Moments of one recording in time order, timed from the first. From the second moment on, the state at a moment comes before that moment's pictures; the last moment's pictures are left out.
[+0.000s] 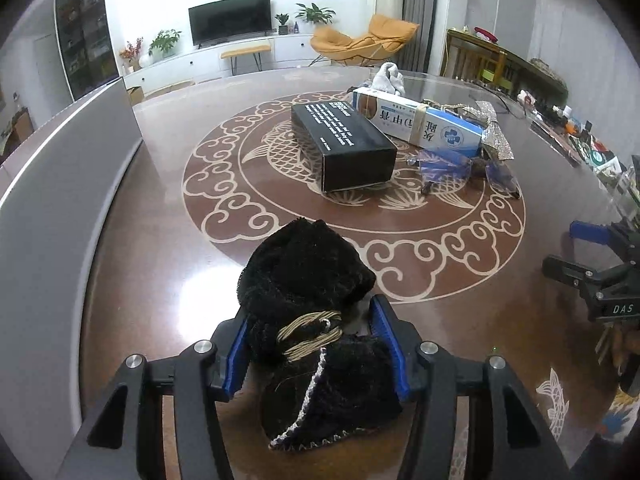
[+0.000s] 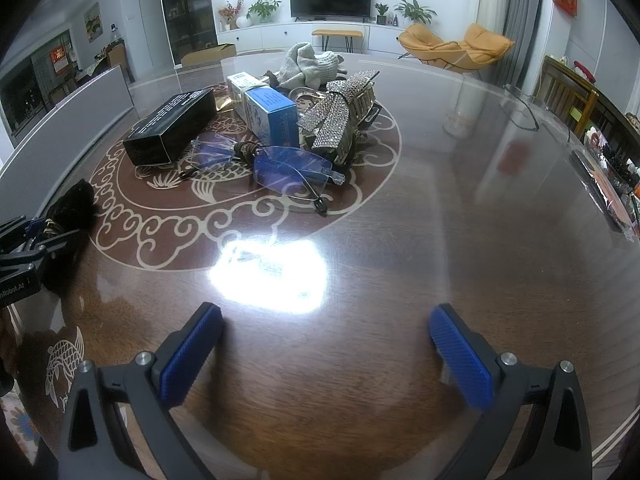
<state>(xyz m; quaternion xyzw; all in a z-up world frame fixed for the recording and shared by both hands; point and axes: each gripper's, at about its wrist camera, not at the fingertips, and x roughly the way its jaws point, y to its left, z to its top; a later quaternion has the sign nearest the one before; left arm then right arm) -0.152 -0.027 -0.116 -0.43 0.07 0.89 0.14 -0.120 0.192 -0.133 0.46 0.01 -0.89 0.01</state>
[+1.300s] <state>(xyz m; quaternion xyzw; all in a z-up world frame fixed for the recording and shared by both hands) -0.148 -0.046 -0.101 -0.43 0.02 0.89 0.16 -0.236 0.140 -0.104 0.53 0.08 -0.83 0.17</state>
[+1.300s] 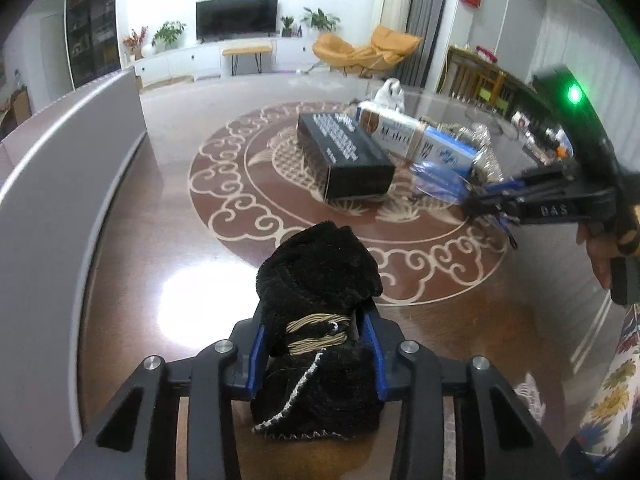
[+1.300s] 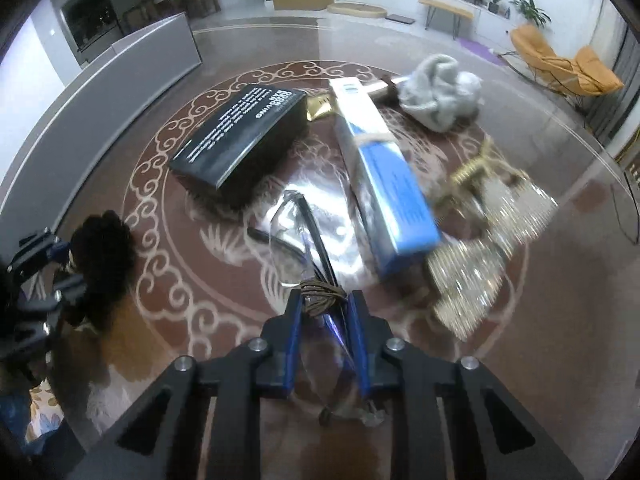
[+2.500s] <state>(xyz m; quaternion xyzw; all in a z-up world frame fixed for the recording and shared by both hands) -0.081 -0.351 -0.033 -0.45 -0.12 0.88 -0.11 -0.222 -0.275 -0.009 0.46 0.11 -0.79 0.40</state>
